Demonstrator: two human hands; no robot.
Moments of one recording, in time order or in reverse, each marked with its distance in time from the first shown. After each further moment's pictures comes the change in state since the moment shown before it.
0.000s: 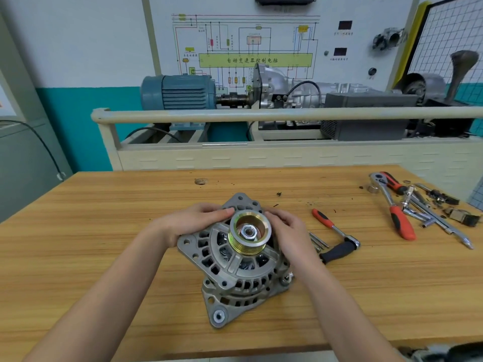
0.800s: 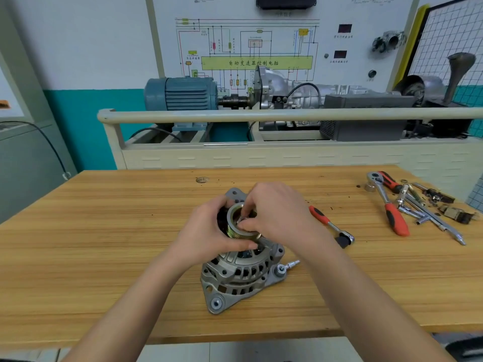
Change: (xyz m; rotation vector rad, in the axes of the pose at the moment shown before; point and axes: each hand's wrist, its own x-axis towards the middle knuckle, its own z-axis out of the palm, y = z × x) left_hand -0.036 -0.006 0.055 0.455 0.434 0.584; right_hand -0.024 -0.082 0.009 -1.205 -0.169 -0.473
